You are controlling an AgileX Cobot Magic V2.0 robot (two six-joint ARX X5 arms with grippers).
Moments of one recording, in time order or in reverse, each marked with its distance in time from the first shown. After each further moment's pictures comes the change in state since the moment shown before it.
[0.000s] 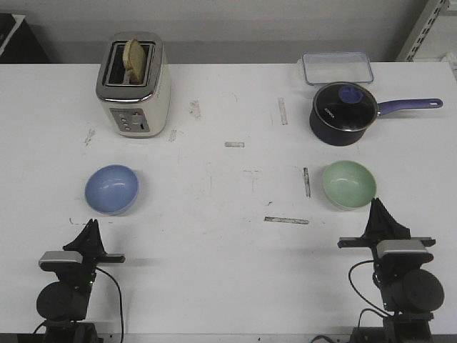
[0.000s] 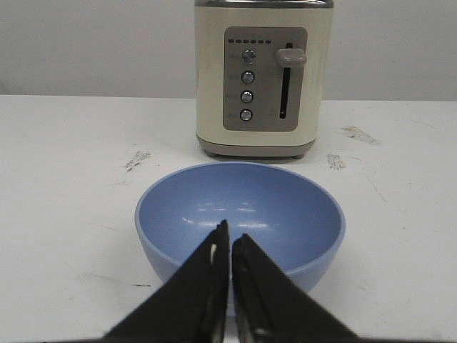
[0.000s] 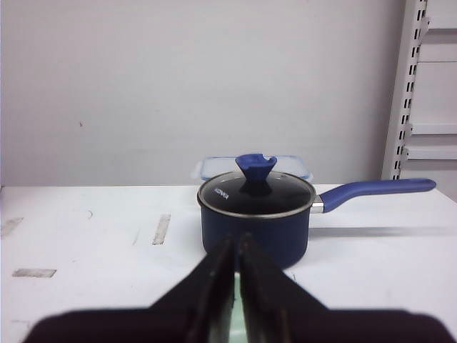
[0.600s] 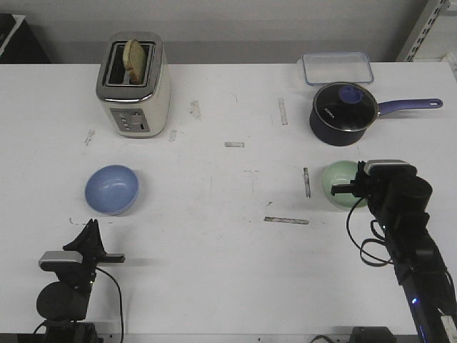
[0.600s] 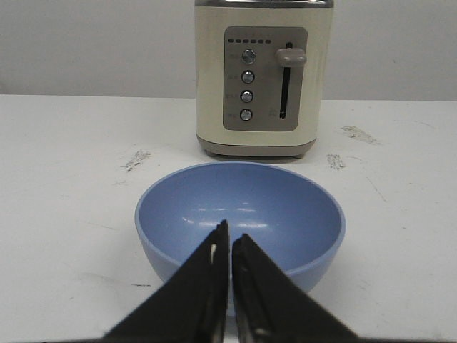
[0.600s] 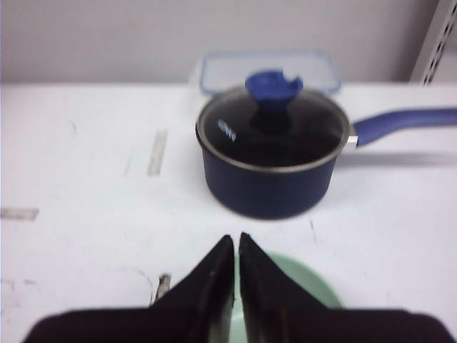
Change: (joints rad) left arm 0.000 0.000 0.000 0.000 0.000 0.000; right arm 0.000 0.656 0.494 -0.282 -0.031 0.015
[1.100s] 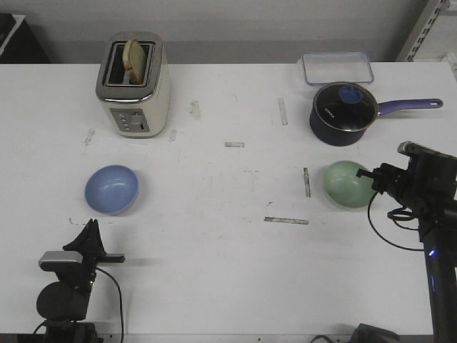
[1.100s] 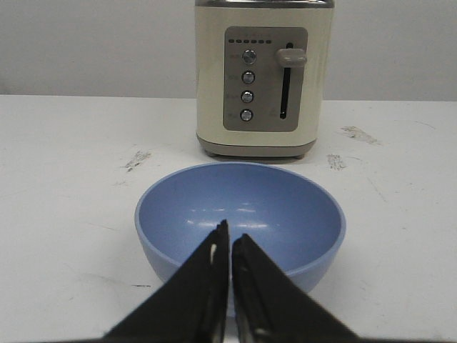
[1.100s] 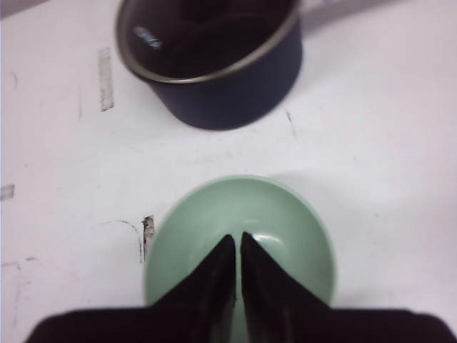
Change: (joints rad) left arm 0.000 0.000 0.000 0.000 0.000 0.000; right arm -0.253 0.246 0.241 -0.353 -0.244 0.163
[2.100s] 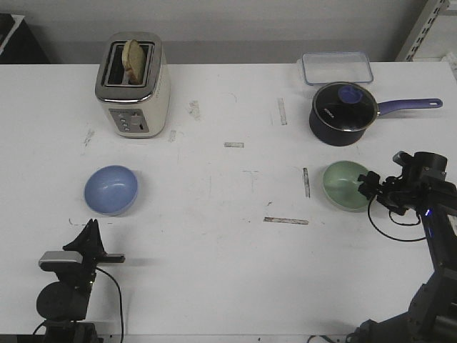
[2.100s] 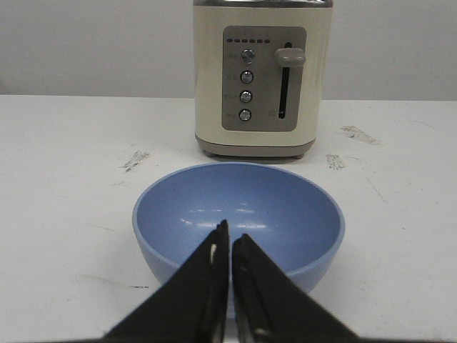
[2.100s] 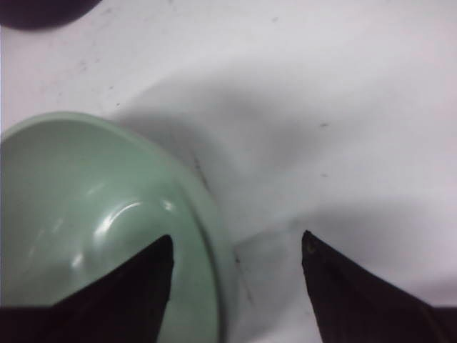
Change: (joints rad) left arm 0.000 0.000 0.000 0.000 0.000 0.000; right arm -0.098 0.342 0.000 -0.024 -0.073 -0.011
